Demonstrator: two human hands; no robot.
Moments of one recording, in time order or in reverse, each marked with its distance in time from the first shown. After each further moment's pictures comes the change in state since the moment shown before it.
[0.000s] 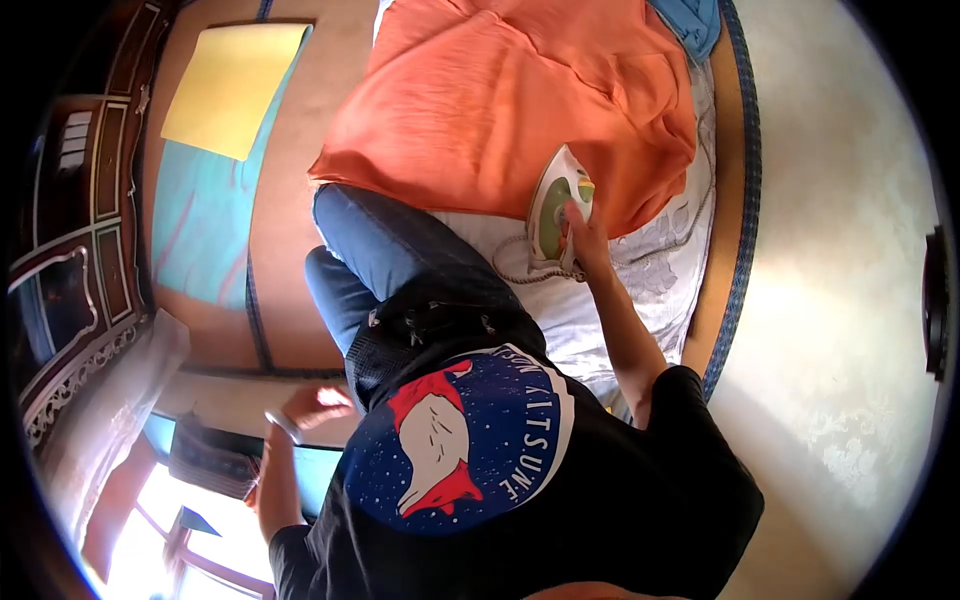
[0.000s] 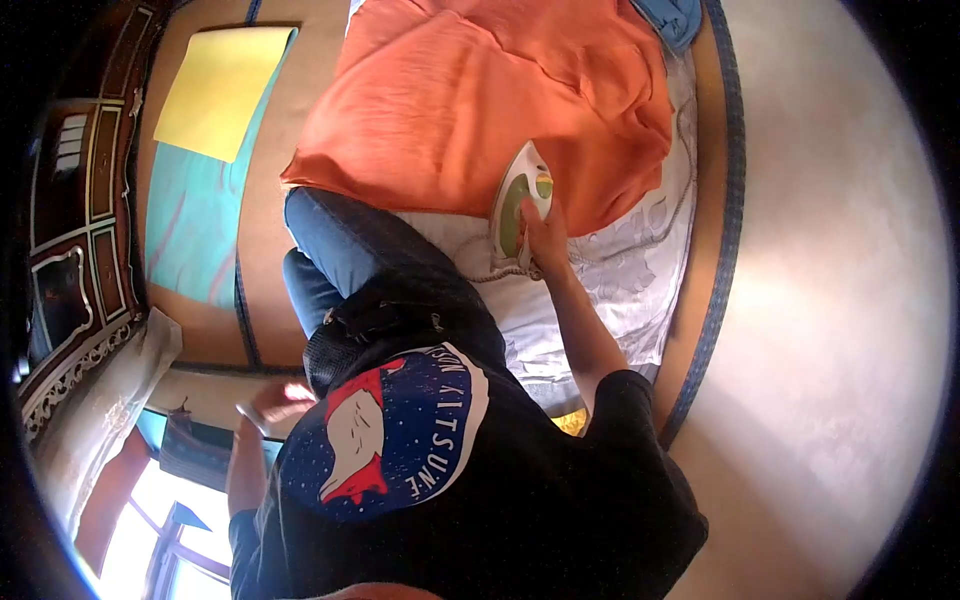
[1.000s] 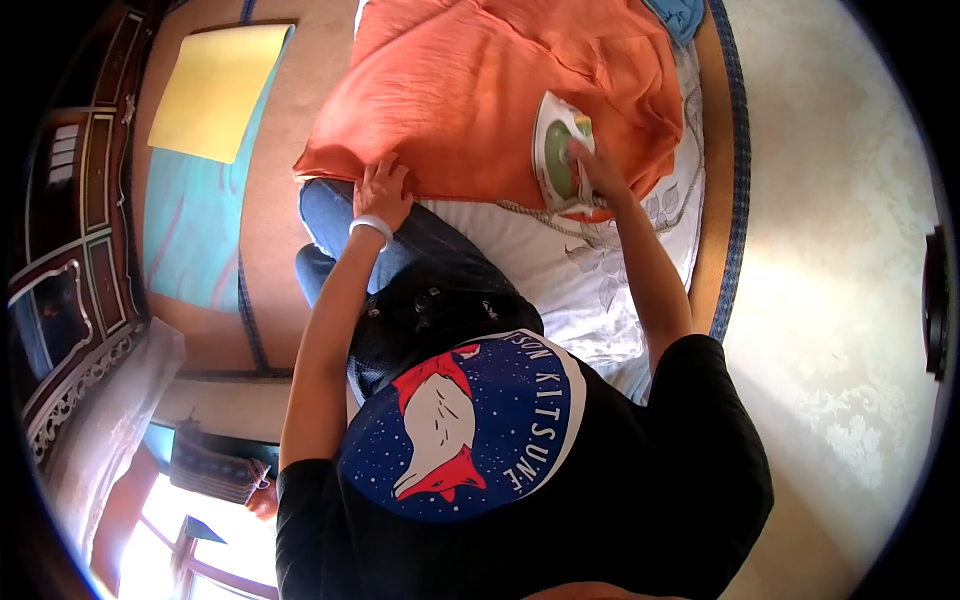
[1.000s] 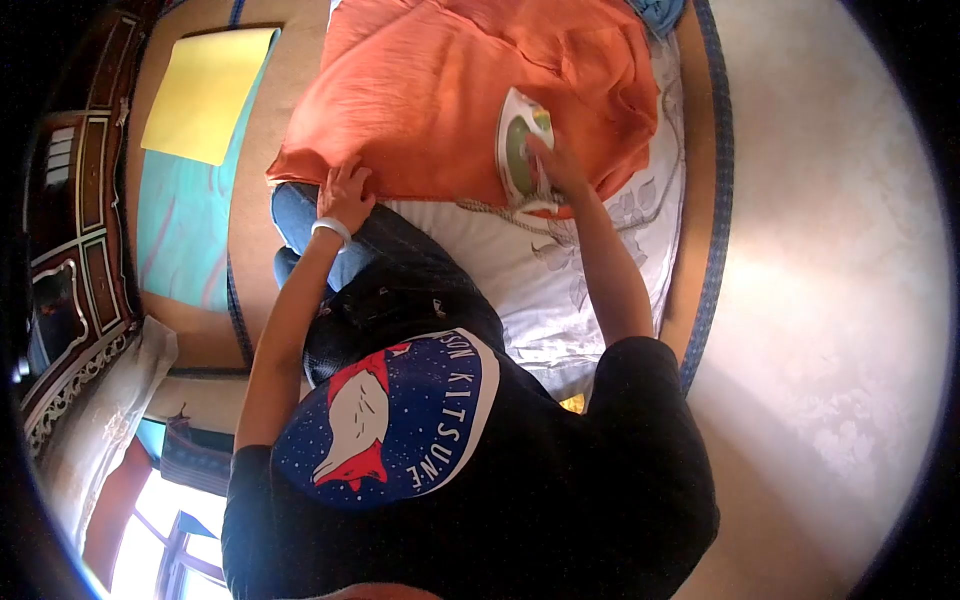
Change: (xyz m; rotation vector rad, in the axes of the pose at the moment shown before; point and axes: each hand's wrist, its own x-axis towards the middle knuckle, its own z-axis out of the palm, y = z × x) left_hand 0.230 0.203 -0.063 0.801 1.048 0.464; right_hand 0.082 -0.012 -0.049 -0.161 -0.264 0.057
